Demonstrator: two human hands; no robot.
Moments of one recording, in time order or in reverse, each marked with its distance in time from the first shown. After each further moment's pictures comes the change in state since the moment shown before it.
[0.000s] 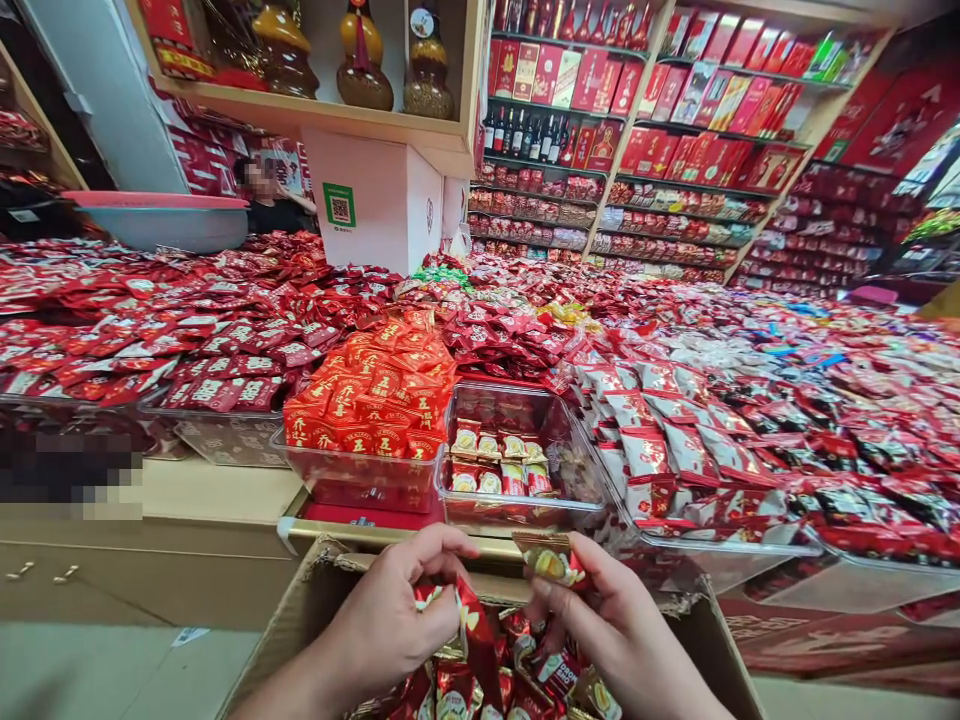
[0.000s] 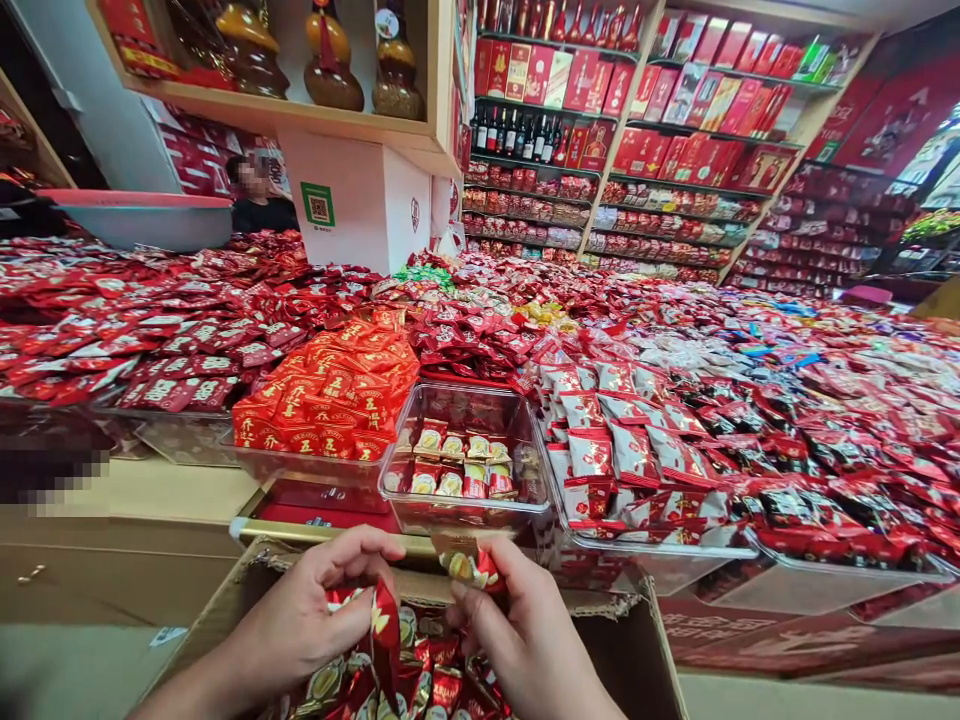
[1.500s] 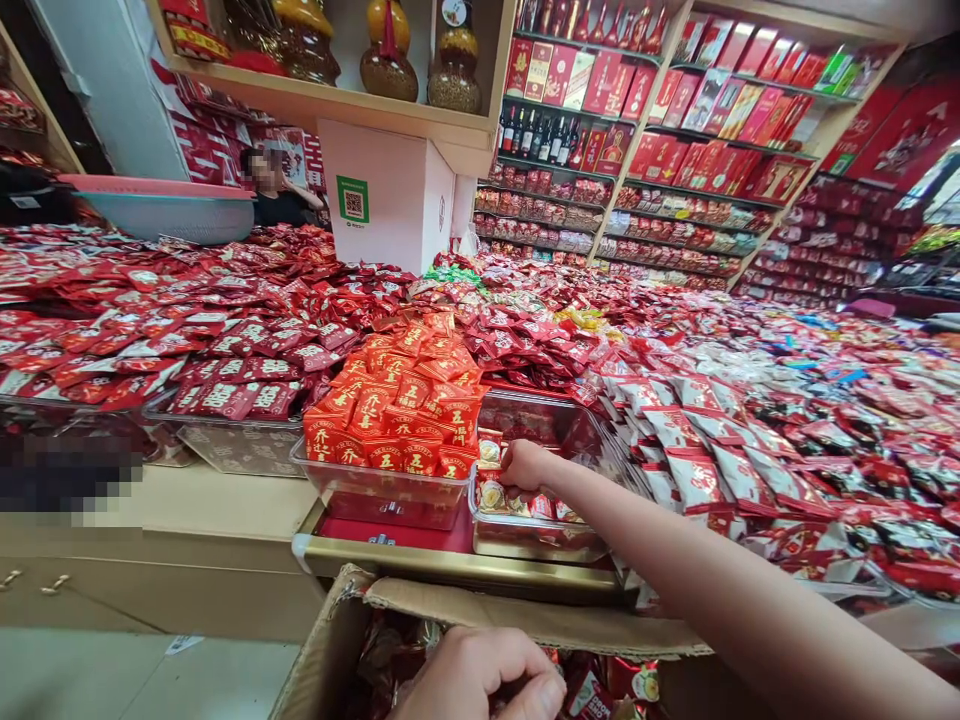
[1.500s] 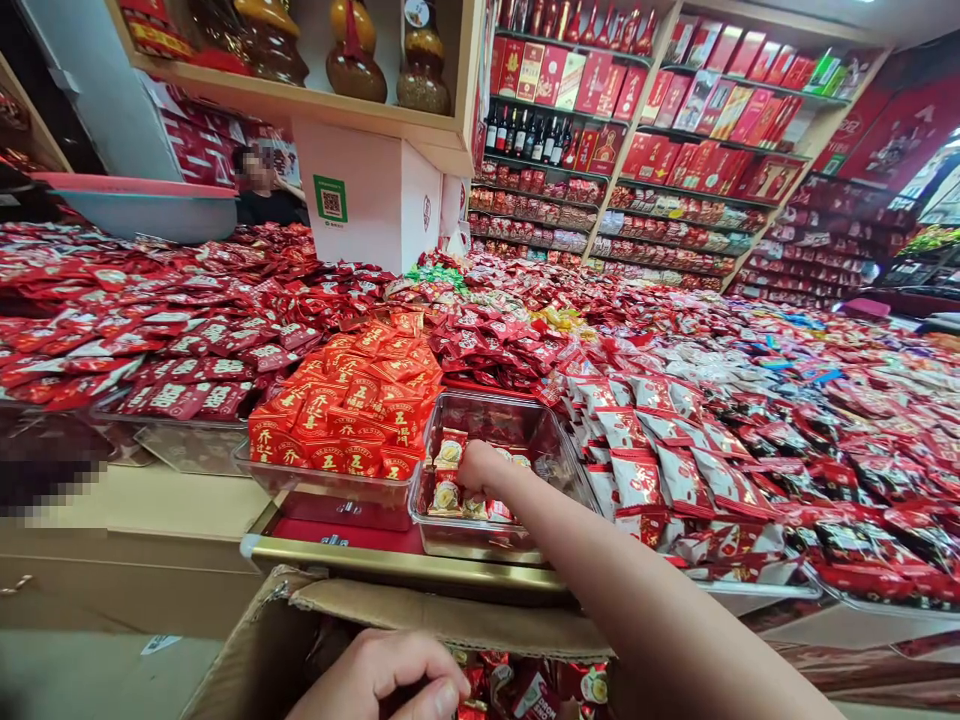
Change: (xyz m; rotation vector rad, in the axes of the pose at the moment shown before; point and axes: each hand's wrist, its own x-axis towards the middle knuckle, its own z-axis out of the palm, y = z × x) left_hand -0.004 -0.007 0.009 0.185 -0.191 0.109; right_hand 0.187 -0.002 0.021 -0.665 -0.092 0.512
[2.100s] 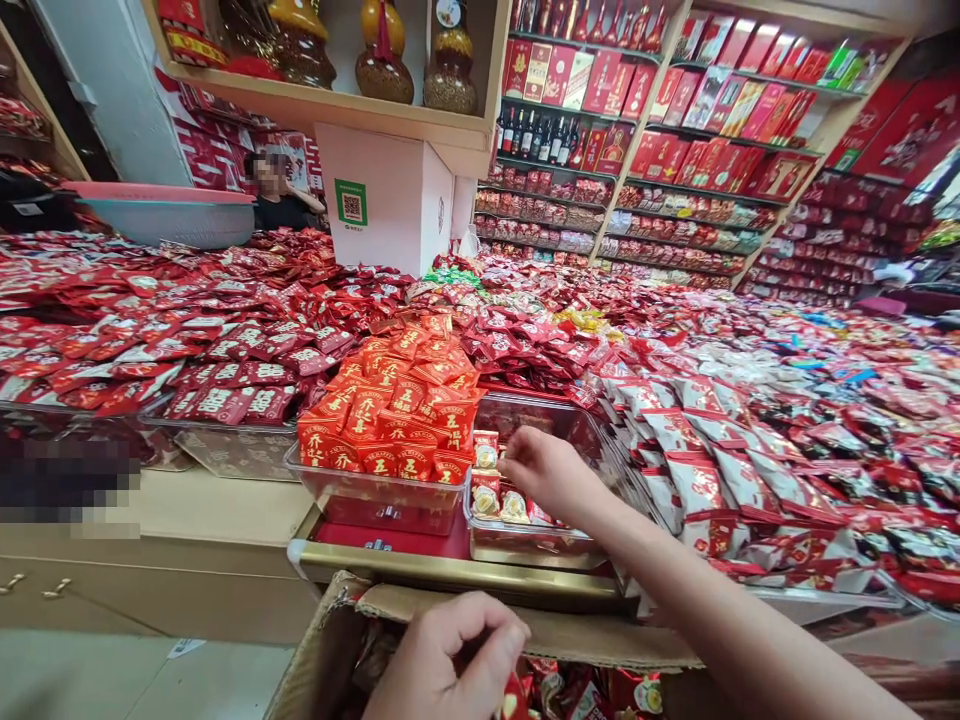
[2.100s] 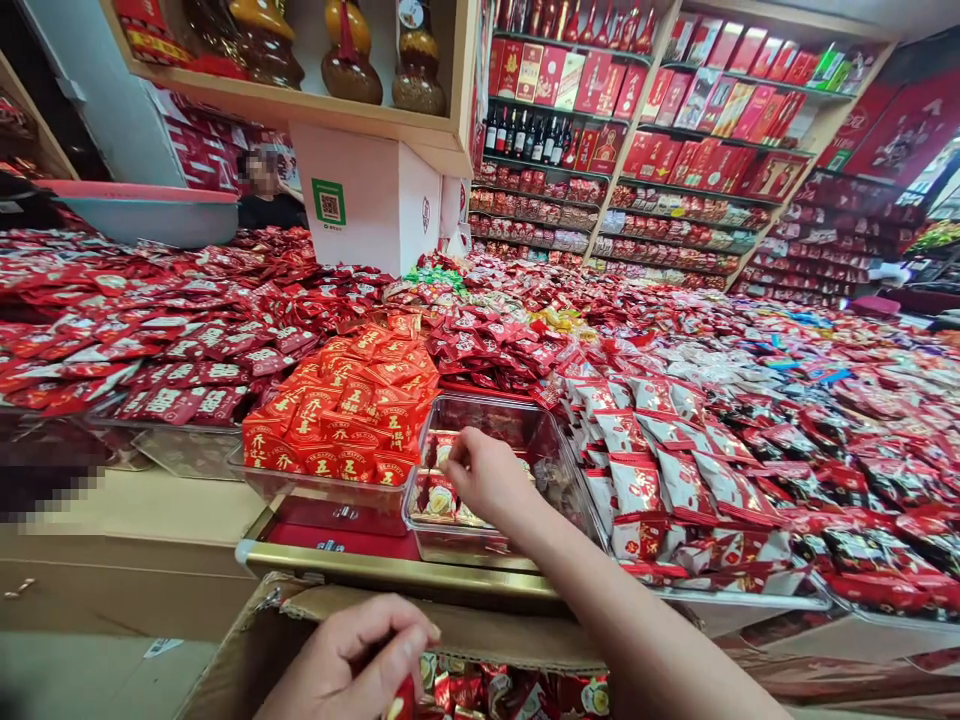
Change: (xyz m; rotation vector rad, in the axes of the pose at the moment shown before) left_hand 0.002 0.004 -0.009 -0.186 0.241 -0.134; right_hand -0.067 0.006 -0.015 -0.075 0.341 -0.428
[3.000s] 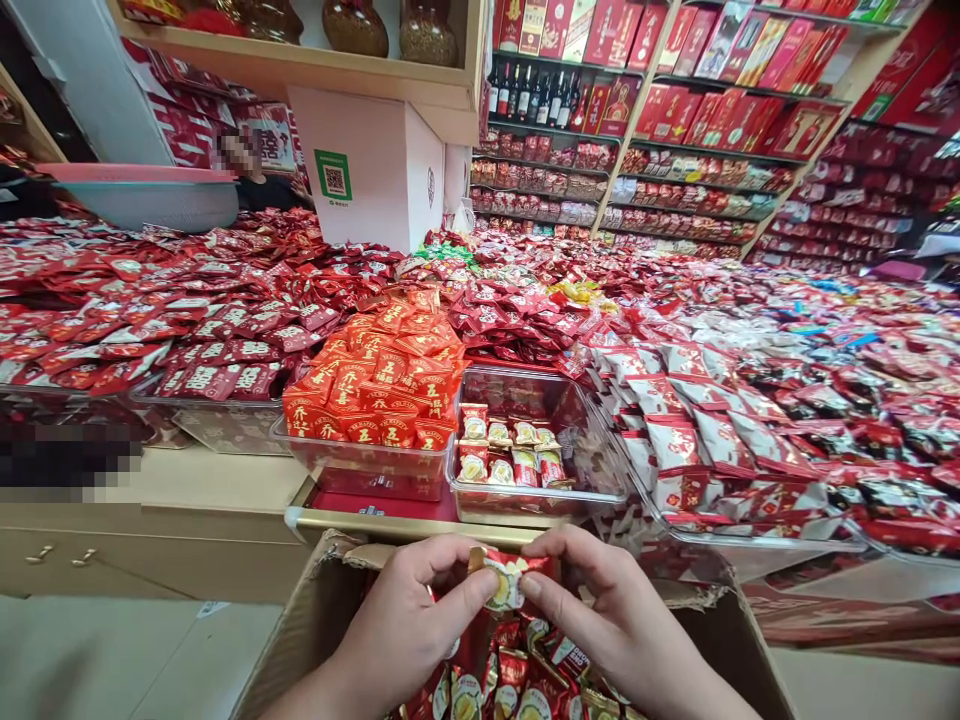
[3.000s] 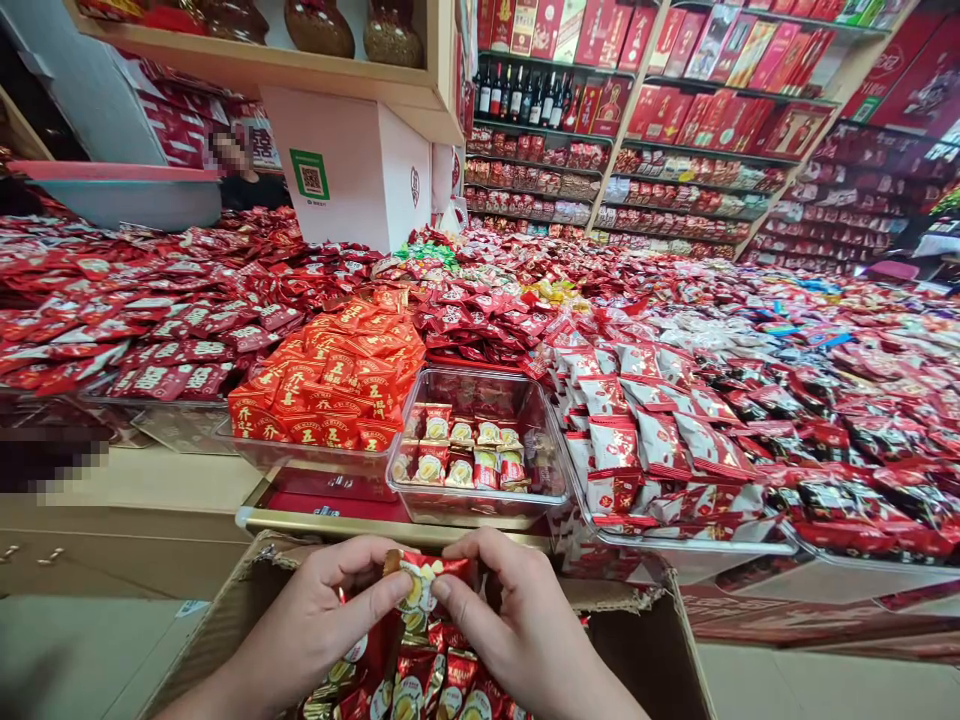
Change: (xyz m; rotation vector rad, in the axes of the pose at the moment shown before) left_hand 0.005 0.006 0.000 -0.132 -0.042 -0.003; right_hand -0.119 0.028 0.009 0.514 -0.090 -0.082
